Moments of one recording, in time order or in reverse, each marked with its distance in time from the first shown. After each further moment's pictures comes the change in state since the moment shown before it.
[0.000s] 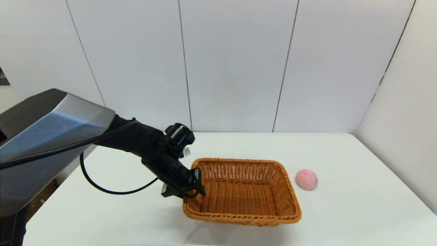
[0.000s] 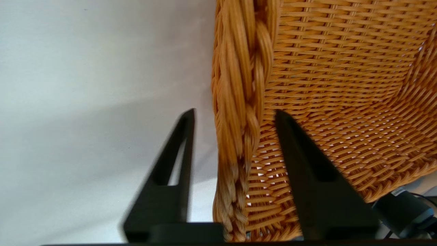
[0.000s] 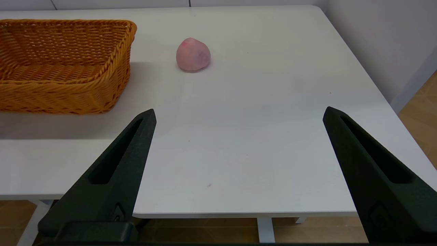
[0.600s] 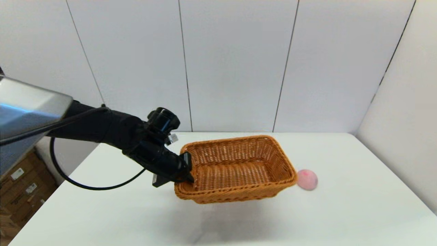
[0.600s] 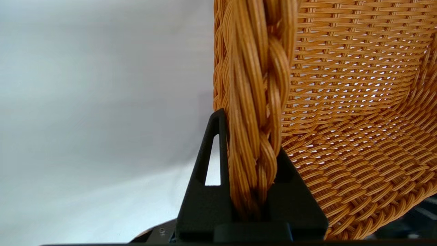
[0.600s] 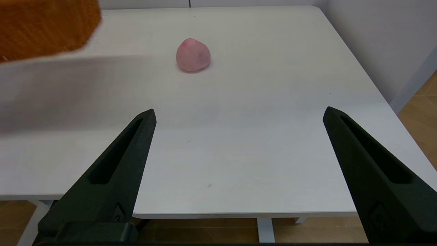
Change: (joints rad) left arm 0.055 -0.130 0.033 -0.020 -0.048 -0.083; right arm 0.000 0.000 0.000 -0.001 0.000 0.000
